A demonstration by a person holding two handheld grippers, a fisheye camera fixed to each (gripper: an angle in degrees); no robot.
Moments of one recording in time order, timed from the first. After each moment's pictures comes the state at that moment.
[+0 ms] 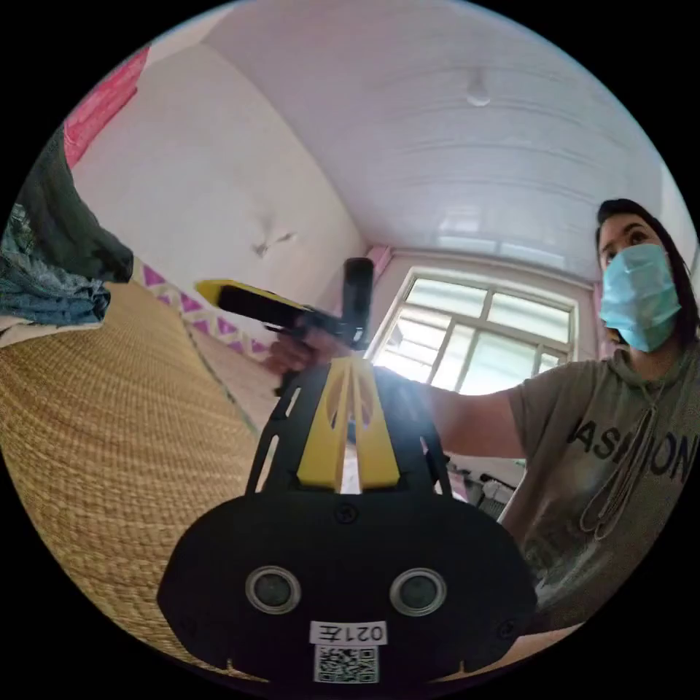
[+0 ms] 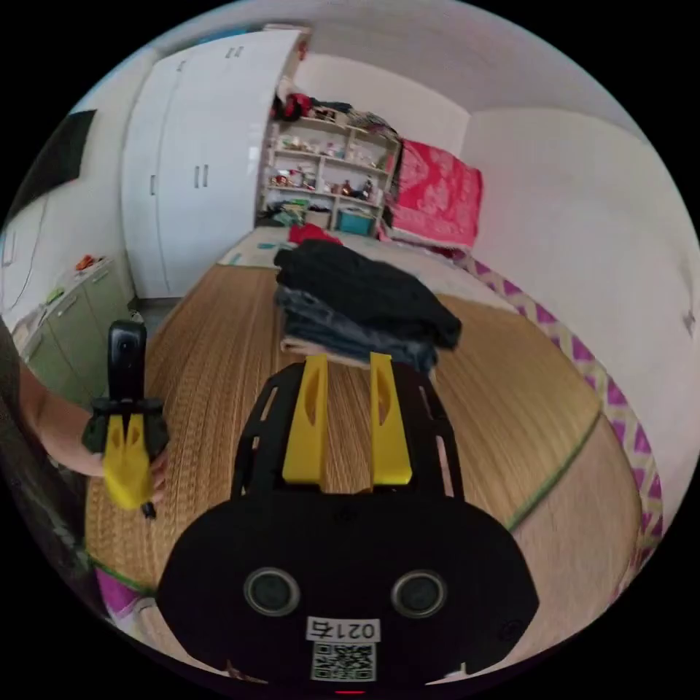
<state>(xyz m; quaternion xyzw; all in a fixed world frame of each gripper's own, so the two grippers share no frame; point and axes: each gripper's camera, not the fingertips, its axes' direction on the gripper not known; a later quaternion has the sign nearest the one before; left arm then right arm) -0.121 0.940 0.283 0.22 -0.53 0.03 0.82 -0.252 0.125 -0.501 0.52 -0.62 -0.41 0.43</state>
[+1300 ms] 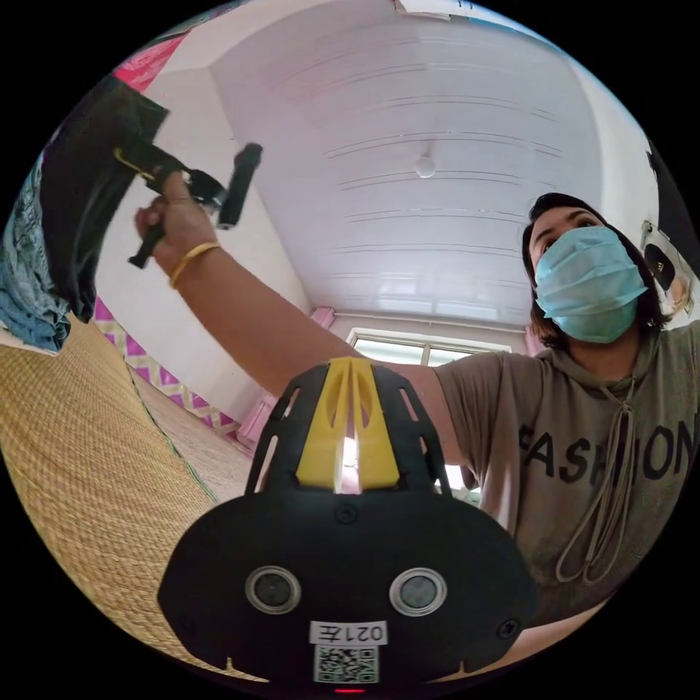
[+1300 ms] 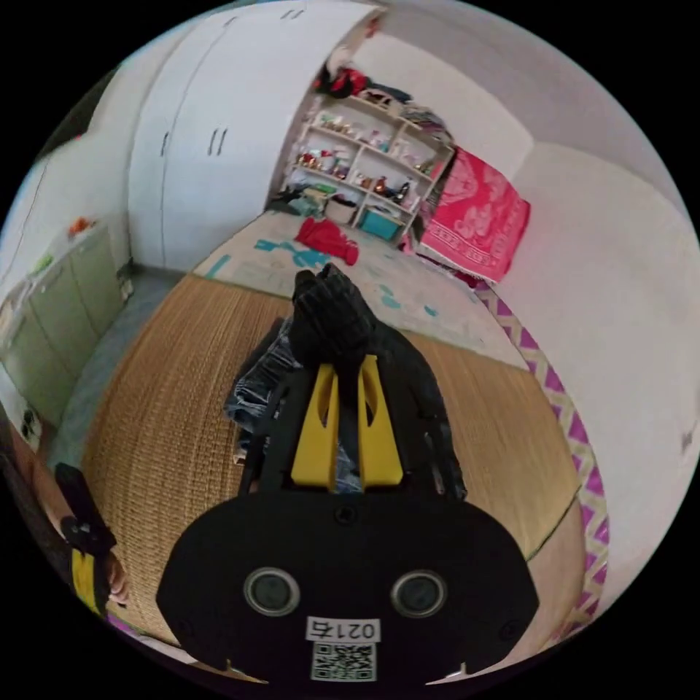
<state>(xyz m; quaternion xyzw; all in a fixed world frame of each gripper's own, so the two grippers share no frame) -0.038 1.010 0.229 0.30 -0.43 0.12 0.84 -0.256 -0.106 -0.803 0.50 -0.56 -0.46 0.47</state>
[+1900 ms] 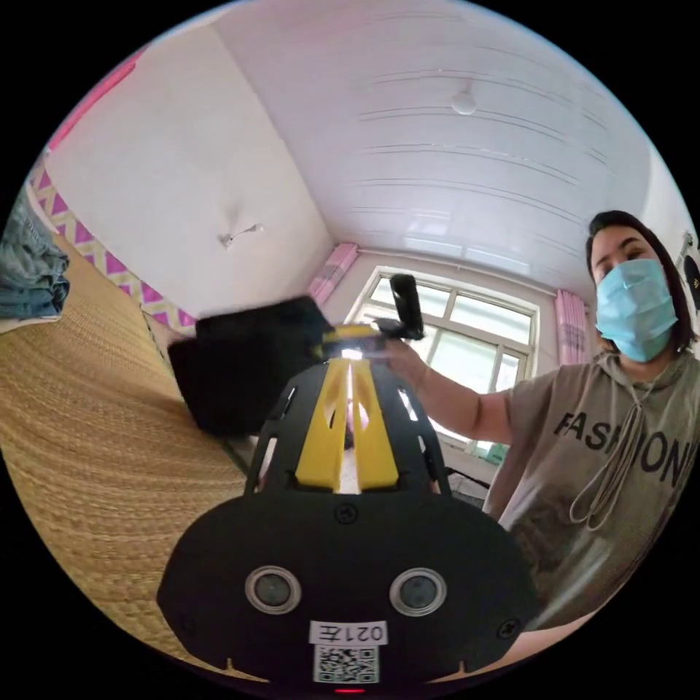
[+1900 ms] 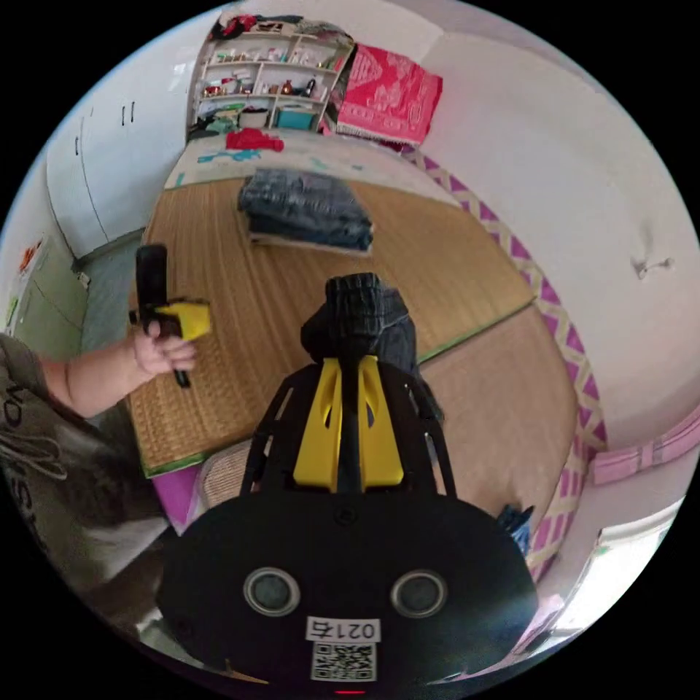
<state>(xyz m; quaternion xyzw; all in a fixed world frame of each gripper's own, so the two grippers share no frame) -0.119 0.981 0.210 0.19 -0.48 0.01 0.85 -0.101 -0.031 -0.346 0.31 -0.47 -0.48 0.67</state>
